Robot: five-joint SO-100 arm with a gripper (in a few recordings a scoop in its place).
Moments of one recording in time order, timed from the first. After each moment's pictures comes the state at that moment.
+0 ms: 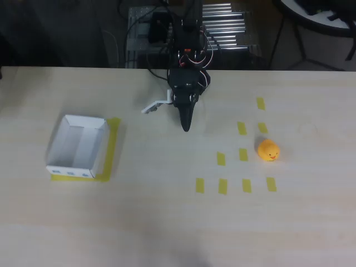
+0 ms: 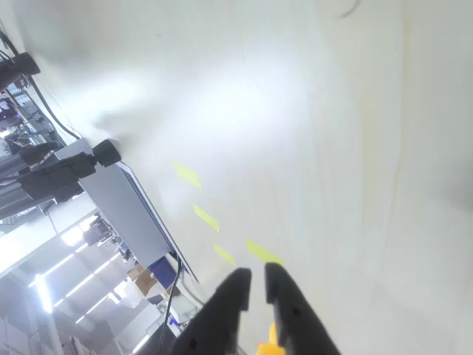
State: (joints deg) arm -1.4 188.3 174.3 58.8 11.8
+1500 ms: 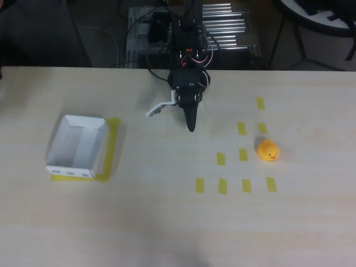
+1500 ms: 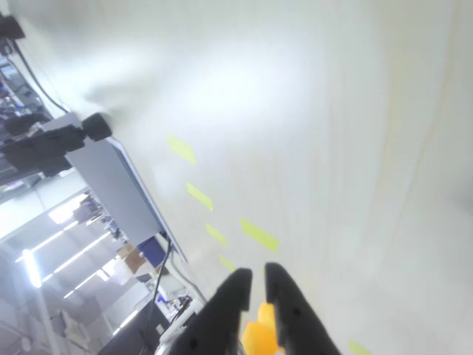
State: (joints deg) arm -5.9 188.3 174.4 57.4 11.8
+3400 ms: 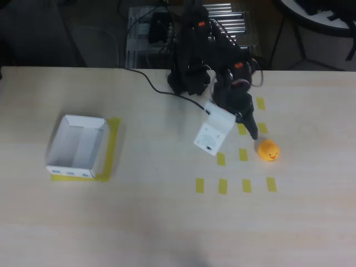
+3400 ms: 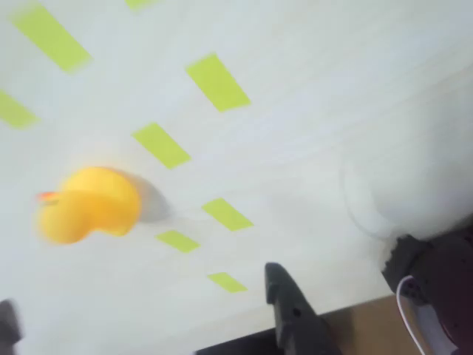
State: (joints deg) arm -30.5 82.8 77.1 97.7 -31.2
